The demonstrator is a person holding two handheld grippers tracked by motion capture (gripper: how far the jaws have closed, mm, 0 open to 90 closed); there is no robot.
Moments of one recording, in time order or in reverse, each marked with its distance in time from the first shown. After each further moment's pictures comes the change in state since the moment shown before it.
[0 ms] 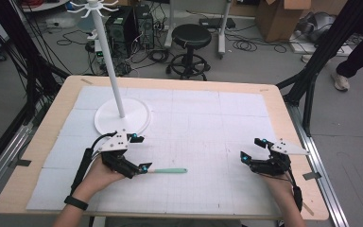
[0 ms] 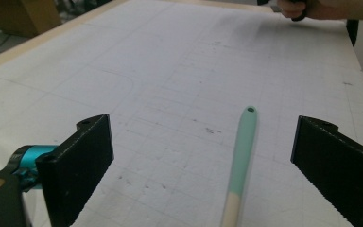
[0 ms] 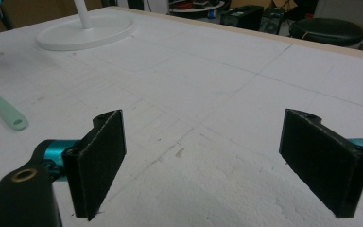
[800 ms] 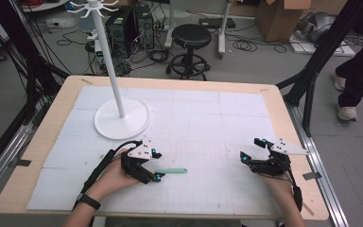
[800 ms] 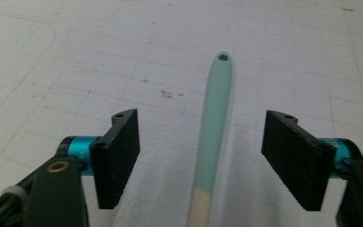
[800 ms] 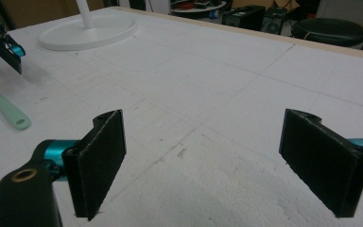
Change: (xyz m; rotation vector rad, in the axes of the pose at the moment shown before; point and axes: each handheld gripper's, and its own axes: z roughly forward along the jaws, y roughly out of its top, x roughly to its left) left arm -0.014 -0.007 0.049 0.251 -0.119 0.066; right arm 0.000 0.000 0.000 -0.003 0.007 -0.006
